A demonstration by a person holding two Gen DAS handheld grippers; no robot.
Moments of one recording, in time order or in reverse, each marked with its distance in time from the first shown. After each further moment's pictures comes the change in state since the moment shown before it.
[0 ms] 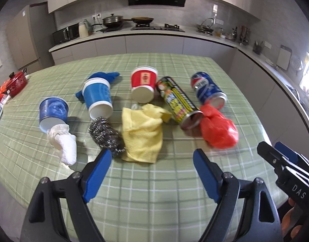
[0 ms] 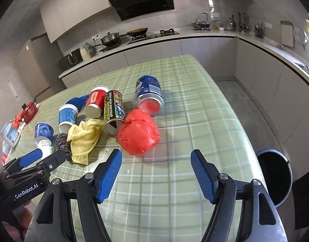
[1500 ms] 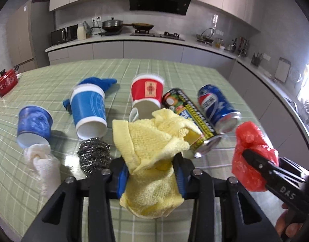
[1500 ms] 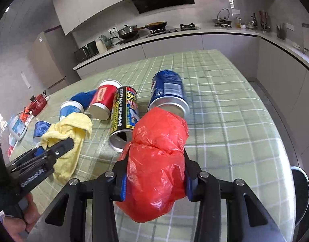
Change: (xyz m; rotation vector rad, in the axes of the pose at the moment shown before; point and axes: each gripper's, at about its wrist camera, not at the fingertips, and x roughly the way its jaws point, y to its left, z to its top) left arm 0.033 0.021 0.014 -0.021 -0.085 -0.069; right arm 0.072 0.016 0.021 -0.047 0.025 0.120
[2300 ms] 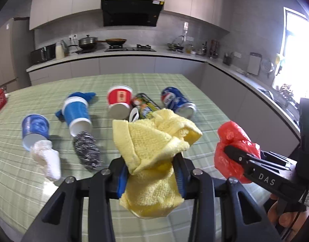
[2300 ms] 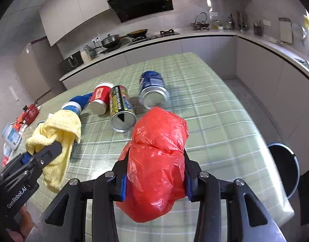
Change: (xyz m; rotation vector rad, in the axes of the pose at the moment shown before) left arm -0.050 -0.016 -0.028 0.118 -0.081 -0.156; right arm -0.073 0.002 -0.044 0.084 -0.053 -0.122
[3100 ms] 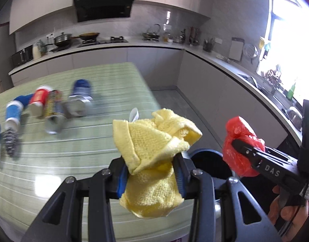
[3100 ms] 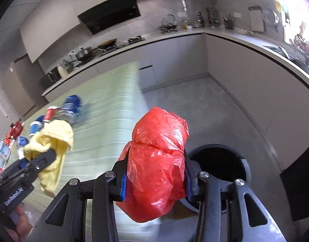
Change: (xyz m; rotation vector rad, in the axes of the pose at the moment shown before) left arm 0.051 -0.235 -0.006 0.045 0.070 -0.060; right arm -0.075 -0.275 0.005 0.097 -0.011 -0.077
